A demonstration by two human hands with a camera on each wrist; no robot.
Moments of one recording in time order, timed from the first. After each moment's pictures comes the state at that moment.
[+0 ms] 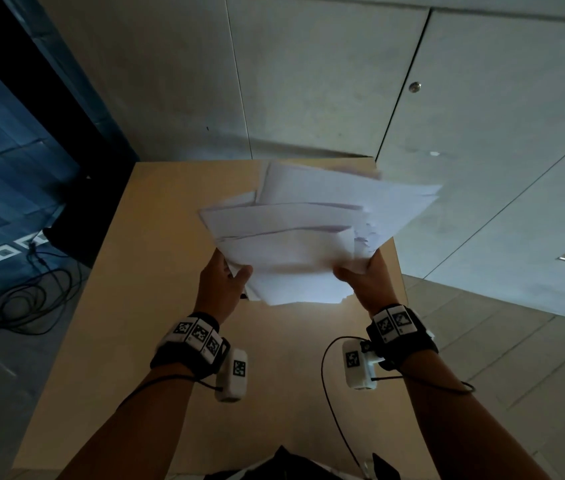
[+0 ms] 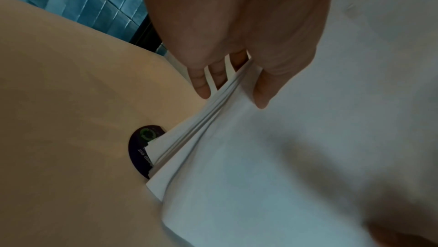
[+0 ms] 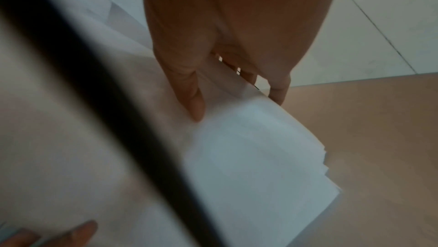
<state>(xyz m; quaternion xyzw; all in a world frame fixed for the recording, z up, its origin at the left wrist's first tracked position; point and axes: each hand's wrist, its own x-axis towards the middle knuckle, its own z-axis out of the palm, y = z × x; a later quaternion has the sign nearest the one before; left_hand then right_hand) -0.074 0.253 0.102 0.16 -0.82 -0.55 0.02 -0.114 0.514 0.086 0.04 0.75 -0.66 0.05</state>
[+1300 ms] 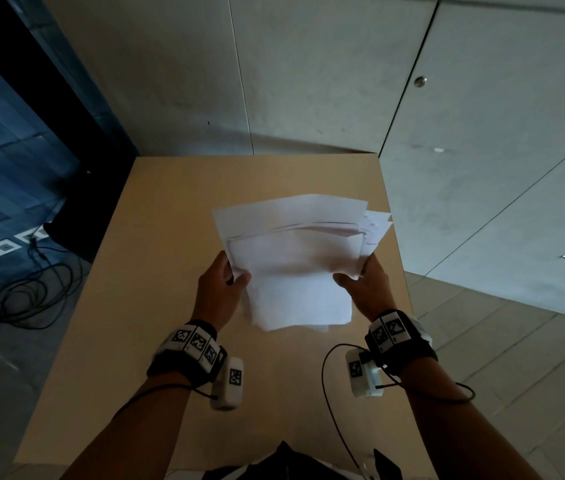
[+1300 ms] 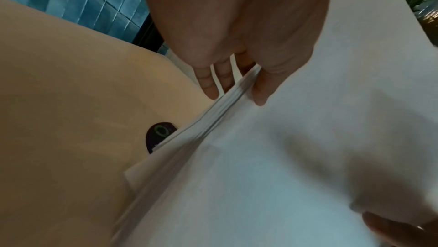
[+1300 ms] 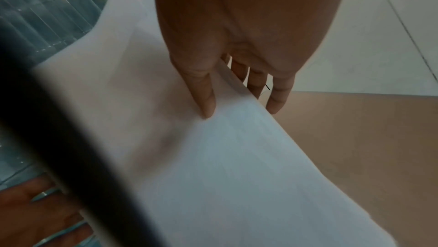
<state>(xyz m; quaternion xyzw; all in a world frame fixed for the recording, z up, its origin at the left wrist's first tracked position) -0.063 0.249 0.094 0.14 -0.84 -0.52 0.02 -0.106 0.511 0.074 0.08 0.84 -0.53 0.06</state>
